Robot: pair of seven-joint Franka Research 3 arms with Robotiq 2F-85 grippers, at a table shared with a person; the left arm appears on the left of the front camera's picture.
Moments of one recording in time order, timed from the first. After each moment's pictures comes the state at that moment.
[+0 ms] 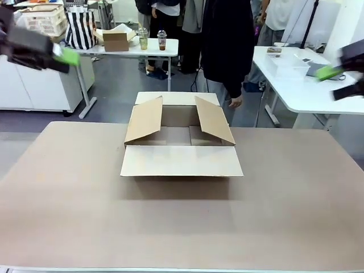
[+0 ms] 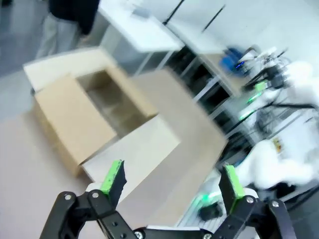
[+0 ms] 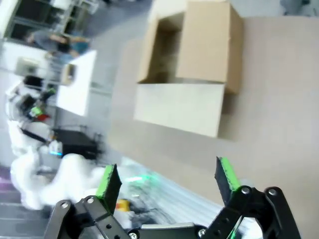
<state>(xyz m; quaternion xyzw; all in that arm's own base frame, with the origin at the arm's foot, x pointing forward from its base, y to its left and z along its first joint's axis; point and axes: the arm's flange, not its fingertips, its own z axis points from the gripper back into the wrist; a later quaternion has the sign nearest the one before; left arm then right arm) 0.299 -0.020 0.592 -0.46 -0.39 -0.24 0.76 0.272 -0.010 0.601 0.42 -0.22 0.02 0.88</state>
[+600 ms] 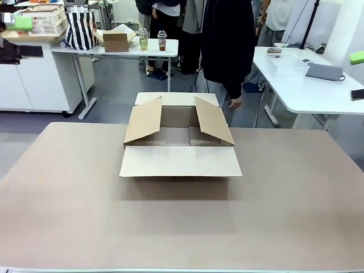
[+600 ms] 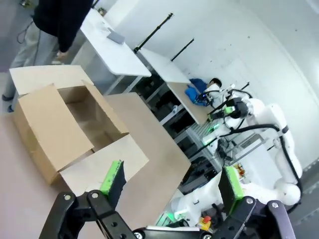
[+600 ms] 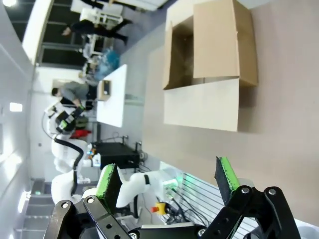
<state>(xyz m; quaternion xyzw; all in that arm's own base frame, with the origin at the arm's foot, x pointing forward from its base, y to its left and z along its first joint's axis) 0.299 0.008 0.585 -0.54 -0.39 -0.19 0.72 0.269 -0.034 0.592 0.48 -0.19 -0.04 0.86</state>
